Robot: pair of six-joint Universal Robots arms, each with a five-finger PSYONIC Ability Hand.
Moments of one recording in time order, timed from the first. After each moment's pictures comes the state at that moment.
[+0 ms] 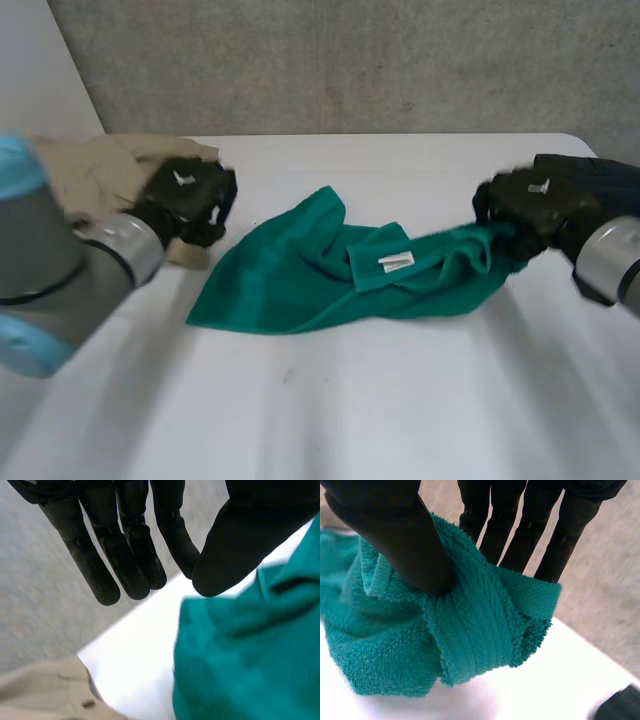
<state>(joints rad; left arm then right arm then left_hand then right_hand) 4.39 -1.86 -1.53 3.26 -1.29 3.43 1.69 -1.40 1.60 0.06 1.09 2.77 1.17 1.20 1.19 1.20 0.99 1.09 1.17 1.19 1.20 0.95</state>
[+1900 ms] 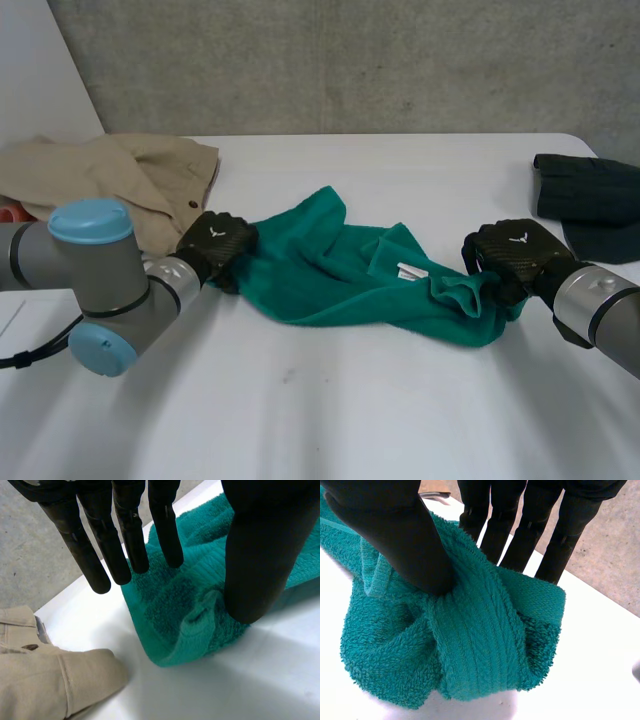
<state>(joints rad) 4.38 -2.30 -1.38 3.39 -1.29 3.57 1.69 -1.27 1.73 -0.06 1.11 2.73 0.66 0.65 0.65 0.65 0.47 1.09 1.17 1.19 1.20 0.95</state>
